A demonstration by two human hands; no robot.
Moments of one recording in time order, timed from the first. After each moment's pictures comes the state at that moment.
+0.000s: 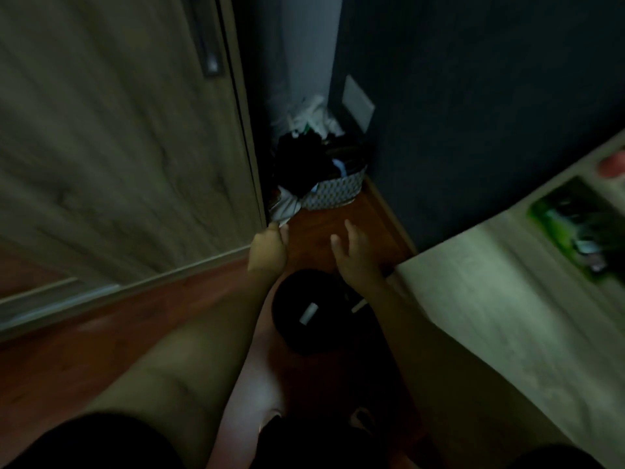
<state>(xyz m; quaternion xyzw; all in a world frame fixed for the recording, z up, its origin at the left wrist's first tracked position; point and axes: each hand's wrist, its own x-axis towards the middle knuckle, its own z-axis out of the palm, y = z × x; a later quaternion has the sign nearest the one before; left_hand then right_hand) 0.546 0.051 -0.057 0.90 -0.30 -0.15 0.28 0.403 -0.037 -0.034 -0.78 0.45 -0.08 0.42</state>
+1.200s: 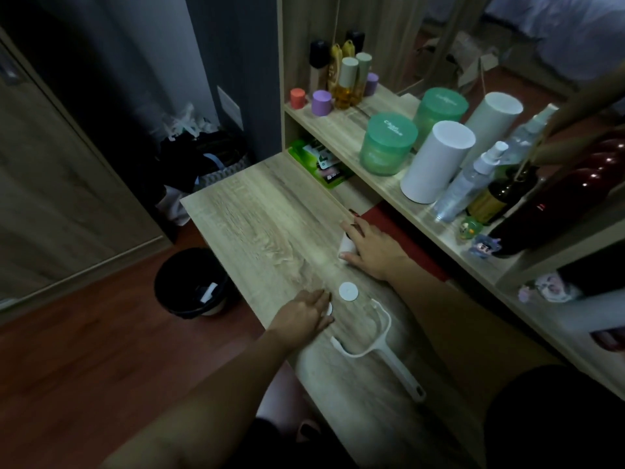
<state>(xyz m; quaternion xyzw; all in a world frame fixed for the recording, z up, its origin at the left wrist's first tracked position) -0.006 0.030 -0.018 0.71 -0.67 -0.22 0.10 -0.120 -0.148 0.050 -0.93 0.34 0.10 0.08</state>
